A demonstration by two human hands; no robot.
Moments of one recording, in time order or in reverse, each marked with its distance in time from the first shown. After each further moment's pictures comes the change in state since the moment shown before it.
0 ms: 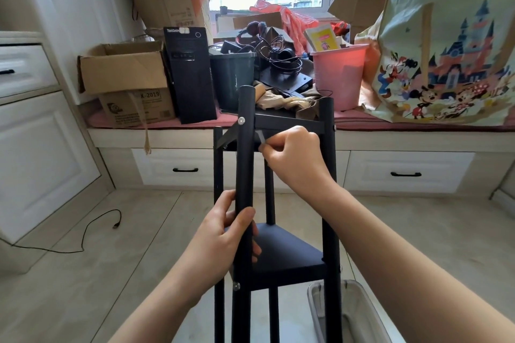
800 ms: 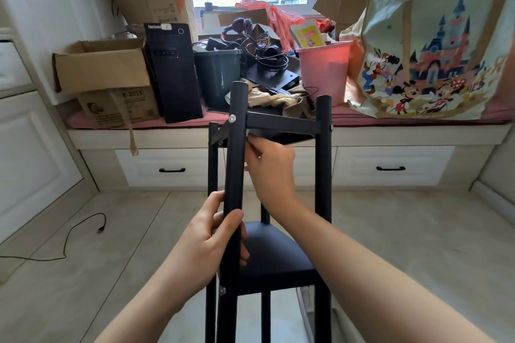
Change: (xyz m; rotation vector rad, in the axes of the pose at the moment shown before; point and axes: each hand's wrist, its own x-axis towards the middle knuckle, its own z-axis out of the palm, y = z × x) left_hand -0.002 0.000 0.006 0.013 -0.049 0.034; right_hand -0.007 0.023 0.045 0.195 0.287 -0.143
